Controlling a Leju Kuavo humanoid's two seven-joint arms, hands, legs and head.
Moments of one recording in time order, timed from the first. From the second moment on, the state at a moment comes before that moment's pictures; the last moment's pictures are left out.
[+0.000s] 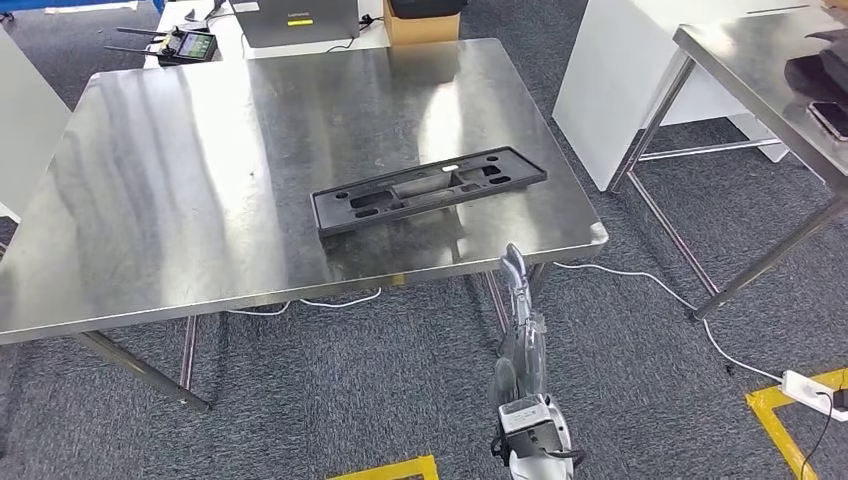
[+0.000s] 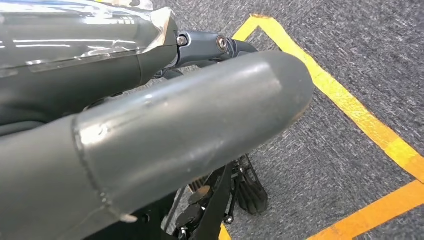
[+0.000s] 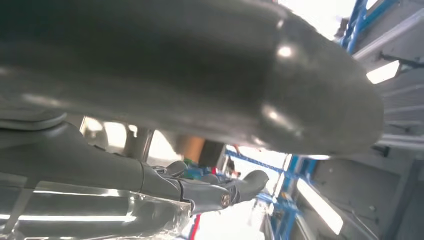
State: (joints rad) left arm -0.12 -0.28 1.52 -0.21 -0.36 0.38 -0.28; right arm -0.02 0.10 0.39 -1.54 0.29 -0.35 -0.69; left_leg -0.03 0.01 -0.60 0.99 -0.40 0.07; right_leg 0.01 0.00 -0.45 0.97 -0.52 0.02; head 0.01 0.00
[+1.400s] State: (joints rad) left arm -0.13 -0.28 1.51 -0.22 -0.39 0.54 -0.24; right arm -0.15 0.16 0.39 -0.37 0.55 -0.49 0.09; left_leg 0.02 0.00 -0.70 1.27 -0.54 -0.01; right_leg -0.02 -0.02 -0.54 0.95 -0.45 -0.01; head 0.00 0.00
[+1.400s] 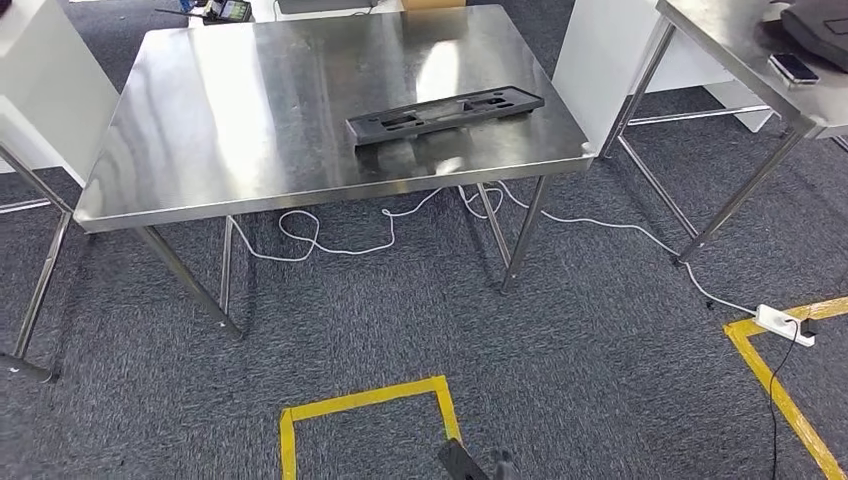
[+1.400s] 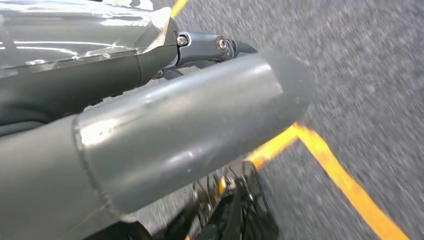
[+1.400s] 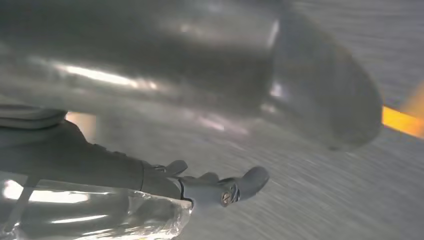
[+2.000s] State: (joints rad) left arm -0.12 -0.28 1.46 -0.21 -0.42 0.44 -0.19; right arm -0.08 0.09 0.38 -0.20 0.56 -0.46 0.30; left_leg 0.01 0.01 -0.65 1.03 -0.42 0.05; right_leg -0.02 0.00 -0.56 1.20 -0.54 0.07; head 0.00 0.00
